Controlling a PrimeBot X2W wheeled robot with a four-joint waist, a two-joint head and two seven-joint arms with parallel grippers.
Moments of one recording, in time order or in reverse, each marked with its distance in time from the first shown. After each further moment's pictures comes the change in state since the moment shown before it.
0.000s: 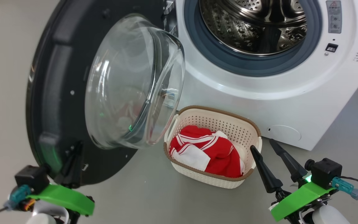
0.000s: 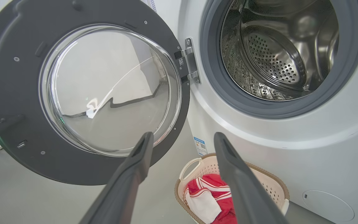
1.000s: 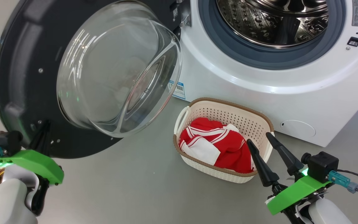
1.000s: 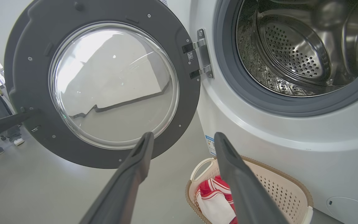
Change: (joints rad) left arm -0.350 0.121 -0.121 0.478 -0.109 -0.040 -0.037; right arm -0.041 0.011 0.009 0.015 -0.007 0.000 0.000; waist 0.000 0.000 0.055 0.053
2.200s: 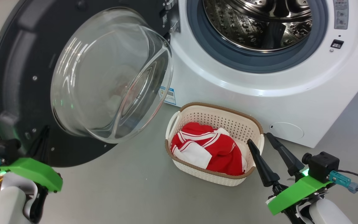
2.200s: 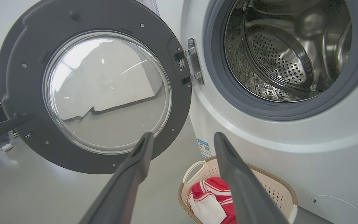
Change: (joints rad) left arm 0.025 0.041 -0.070 -0.029 -0.068 0.000 -0.044; right arm 0.000 -0.001 -0.002 0.004 0.009 0.000 0.000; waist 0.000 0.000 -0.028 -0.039
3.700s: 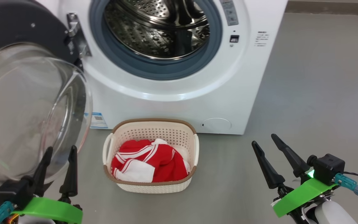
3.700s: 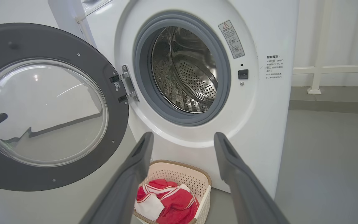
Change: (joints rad) left arm 0.395 -0.041 0.141 -0.556 0.077 0.160 -0.003; right arm 0.023 -0.028 -0.005 -0.032 -0.010 0.000 0.000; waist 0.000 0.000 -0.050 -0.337
